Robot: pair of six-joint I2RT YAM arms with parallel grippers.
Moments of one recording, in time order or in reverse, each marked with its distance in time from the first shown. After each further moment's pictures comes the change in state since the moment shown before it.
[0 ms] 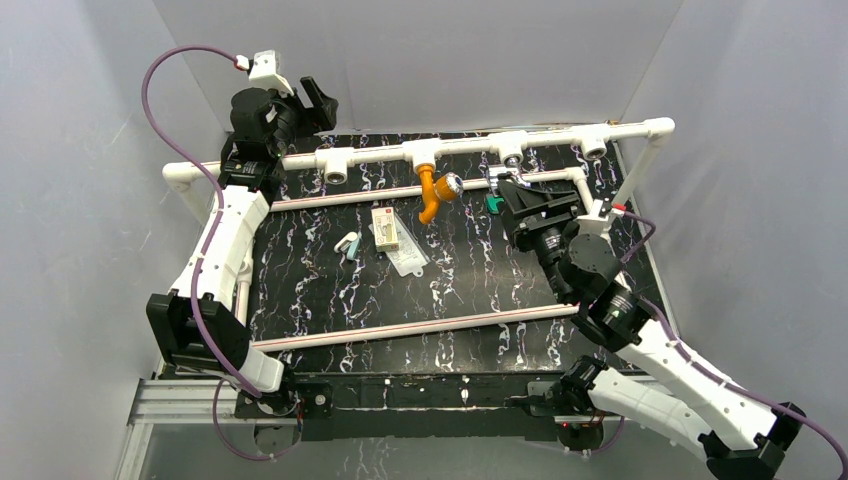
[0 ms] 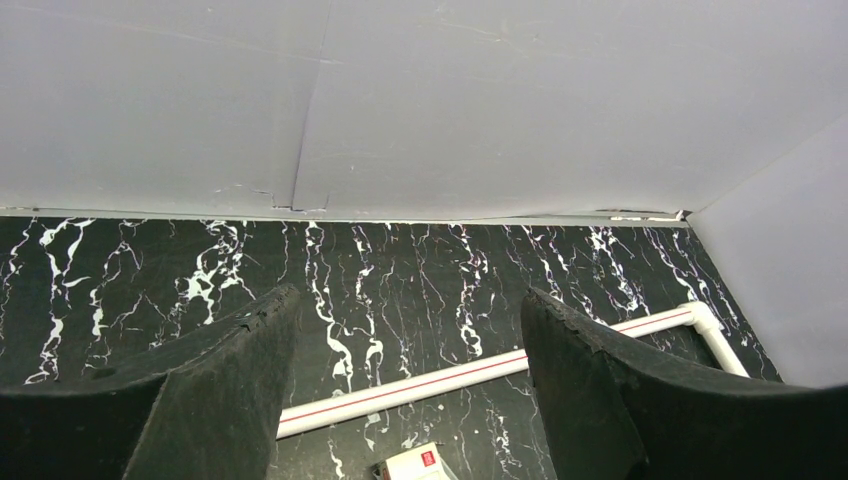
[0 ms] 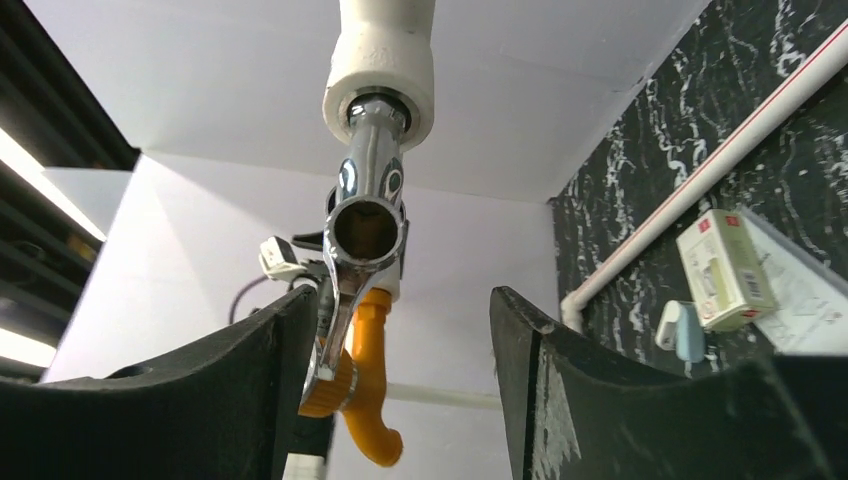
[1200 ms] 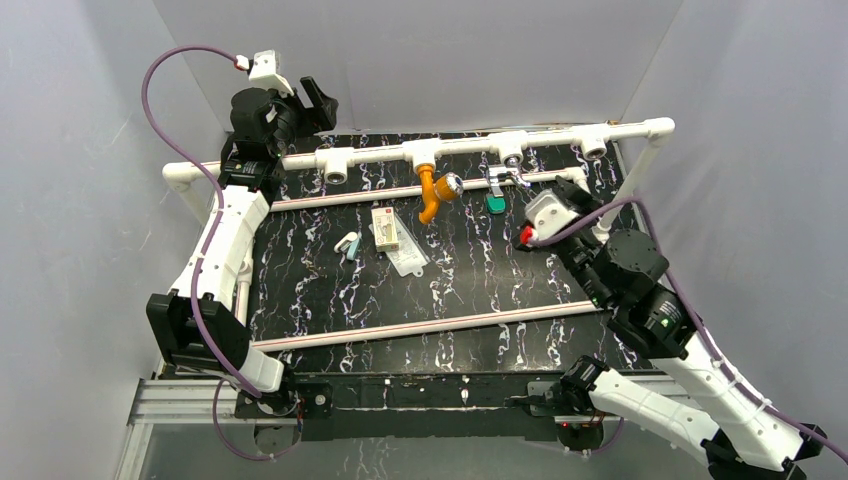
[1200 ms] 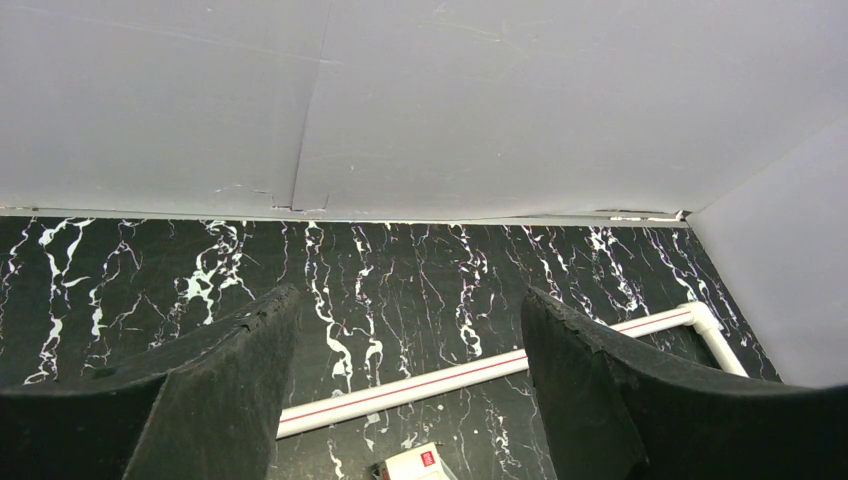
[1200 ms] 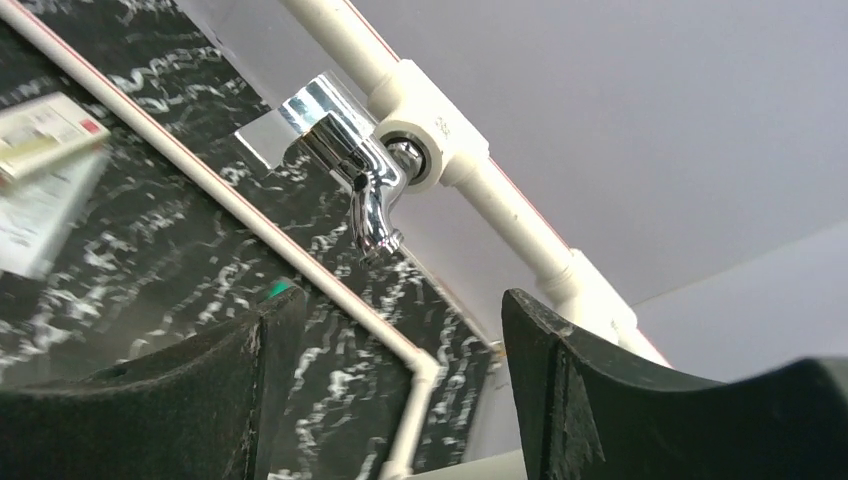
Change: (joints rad) left arm 0.000 0.000 0.000 0.000 0.001 -0.001; right arm 0.000 -0.059 0.246 -0.345 -0.216 -2.117
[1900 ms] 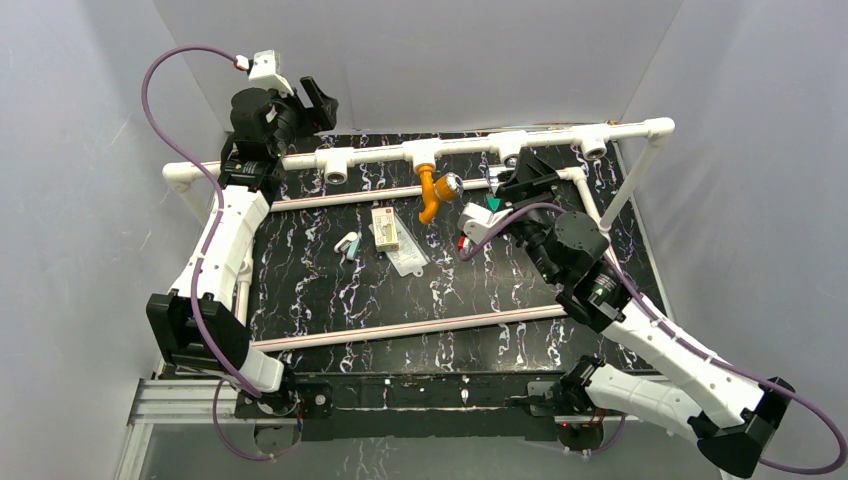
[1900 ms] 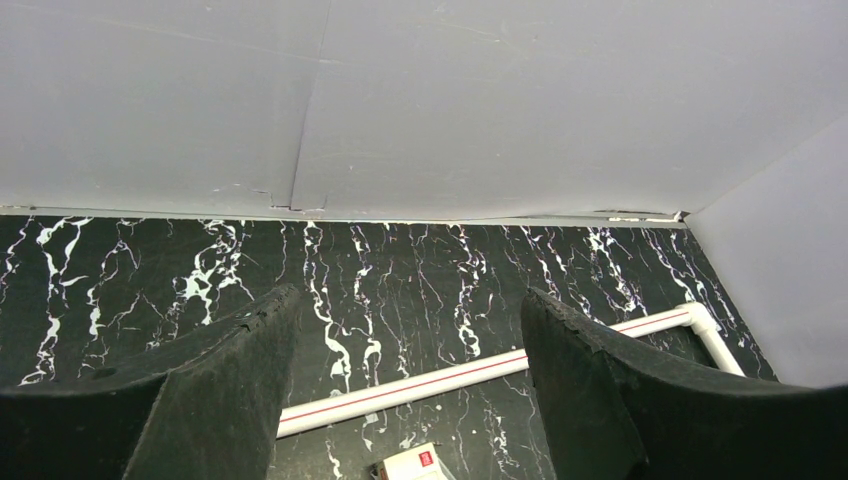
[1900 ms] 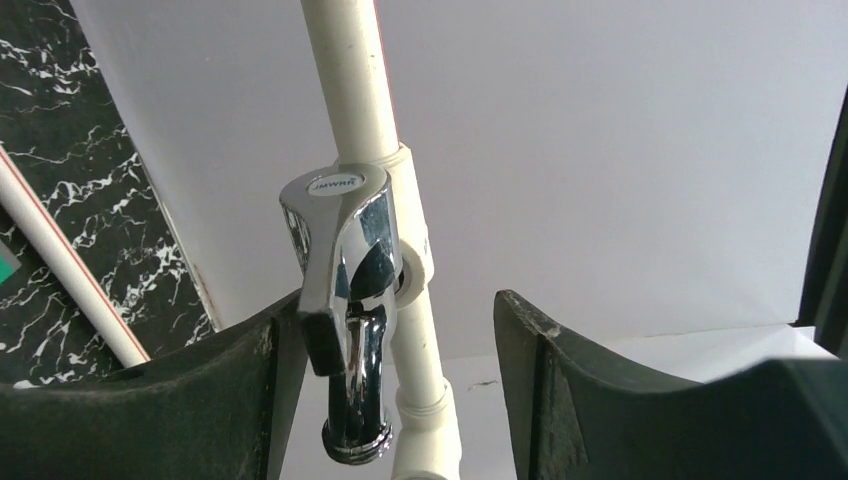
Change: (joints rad) left arm 0.000 0.000 0.000 0.000 0.003 -0.004; right arm 0.002 0.195 -0.112 0.375 0.018 -0.760
